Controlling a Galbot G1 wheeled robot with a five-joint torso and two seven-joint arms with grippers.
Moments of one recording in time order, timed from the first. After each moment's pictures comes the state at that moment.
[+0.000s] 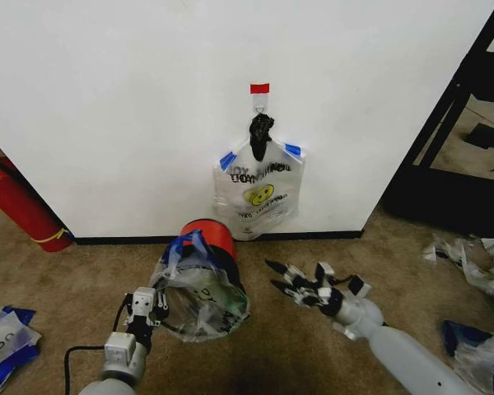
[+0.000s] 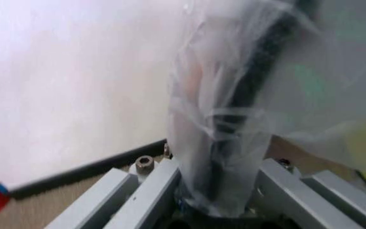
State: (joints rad) left arm 1.67 -0.93 -0.34 -2.13 -0.16 -0.02 -0.35; right arm -0.90 0.98 -0.17 1.45 1.31 0.16 -1.08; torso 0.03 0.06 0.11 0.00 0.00
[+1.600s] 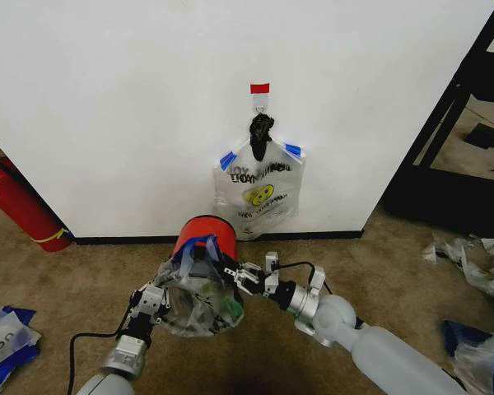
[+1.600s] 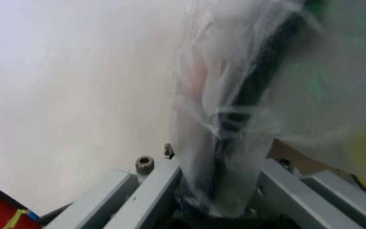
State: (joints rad) left arm 1.63 -0.92 -0.33 -2.09 -0.05 -0.02 -0.36; right arm -0.86 0.98 -0.27 1.66 1.21 0.05 -0.62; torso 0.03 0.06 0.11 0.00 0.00
